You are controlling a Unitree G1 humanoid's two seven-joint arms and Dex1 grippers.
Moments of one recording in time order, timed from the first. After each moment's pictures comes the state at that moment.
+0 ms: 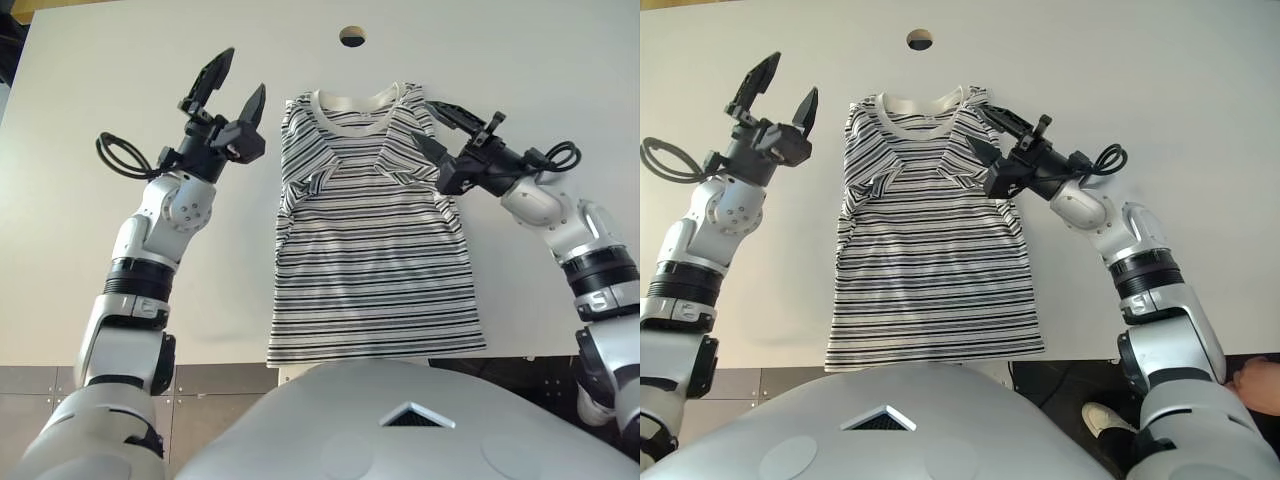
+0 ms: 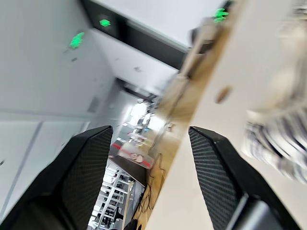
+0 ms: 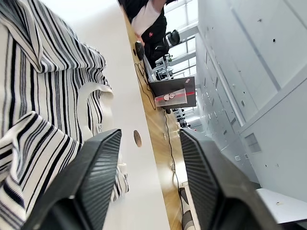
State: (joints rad) left arm -0.23 0.65 -0.20 0.43 0.56 -0.64 0.09; right arm -0.32 -0.64 0.34 0.36 -0.46 -0.76 0.17
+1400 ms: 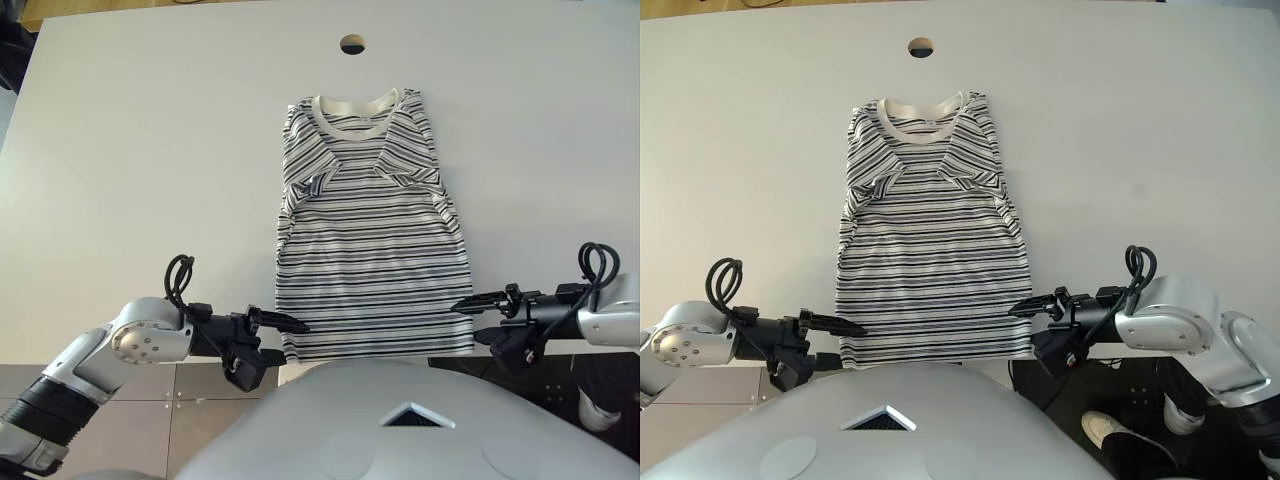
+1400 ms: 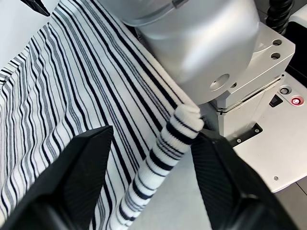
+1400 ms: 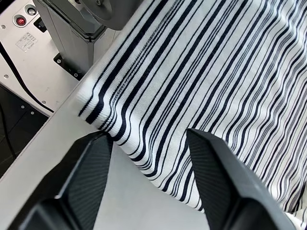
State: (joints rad) left arm 0.38 1.10 -0.40 -0.21 0.14 -0.79 -0.89; right arm 0.36 -1.20 0.23 -0.46 -0.25 -0.52 1.03
